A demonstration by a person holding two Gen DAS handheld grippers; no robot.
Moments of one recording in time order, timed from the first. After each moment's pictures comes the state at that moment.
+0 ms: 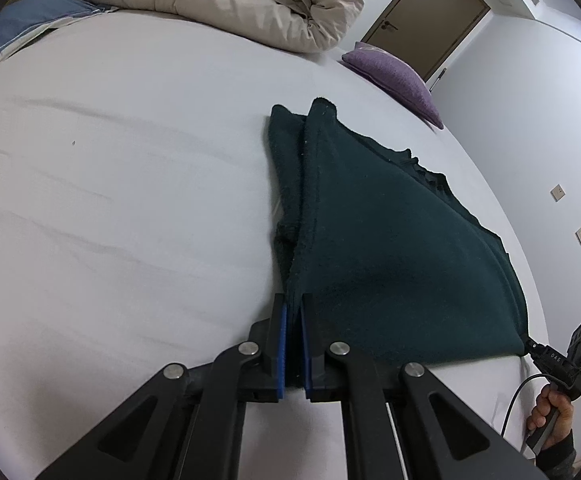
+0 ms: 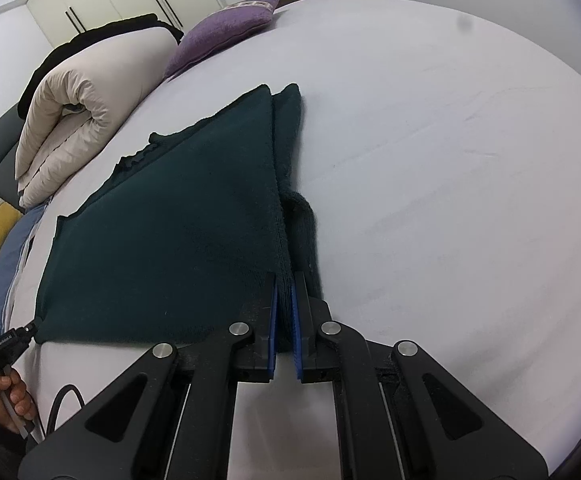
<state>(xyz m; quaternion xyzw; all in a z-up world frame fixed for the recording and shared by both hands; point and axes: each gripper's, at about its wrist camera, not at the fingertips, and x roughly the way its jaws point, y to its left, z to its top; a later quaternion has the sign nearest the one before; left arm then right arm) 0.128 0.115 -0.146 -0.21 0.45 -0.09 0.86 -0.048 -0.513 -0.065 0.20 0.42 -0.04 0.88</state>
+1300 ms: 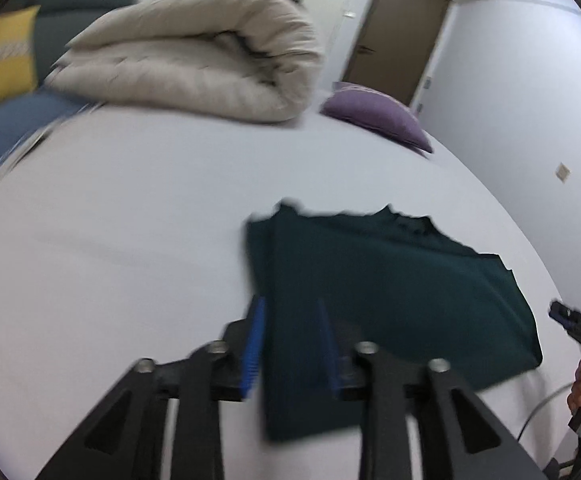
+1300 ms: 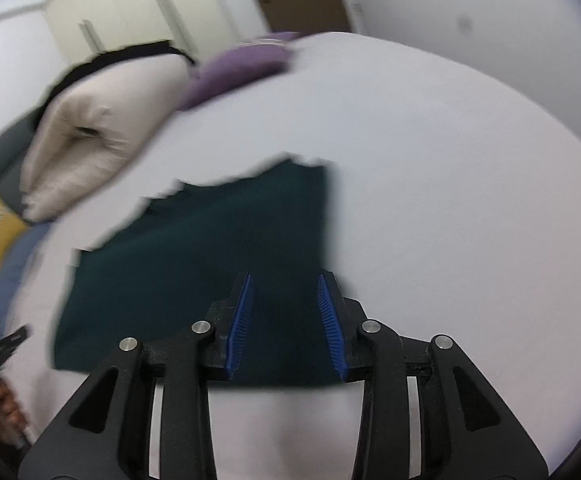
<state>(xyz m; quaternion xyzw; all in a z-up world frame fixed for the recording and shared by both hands) 0.171 0.081 -0.061 -0.11 0.37 -0.08 0.92 -0.032 -0.481 0.004 0.19 0.37 -0.03 0.91</state>
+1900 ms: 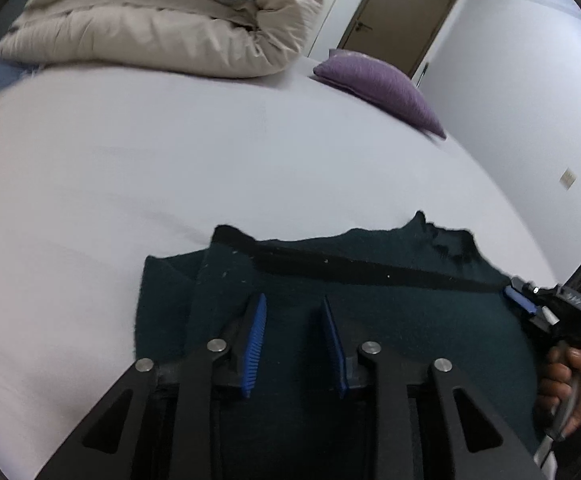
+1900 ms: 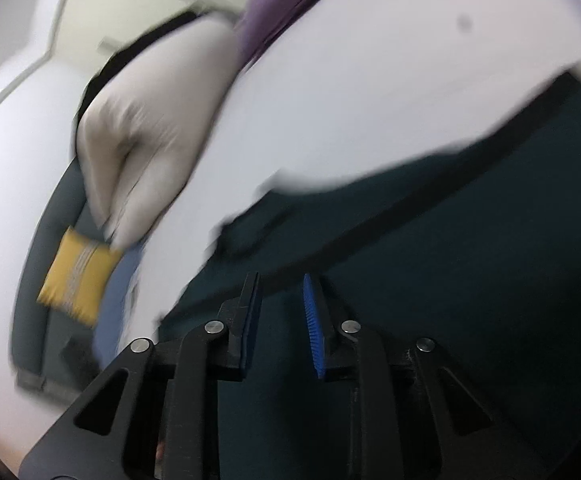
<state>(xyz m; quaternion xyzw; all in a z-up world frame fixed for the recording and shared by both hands) 0.305 0.059 -0.150 -0.16 0.41 -0.11 0.89 0.180 -0.452 -0.101 0.38 0.40 0.11 0.83</state>
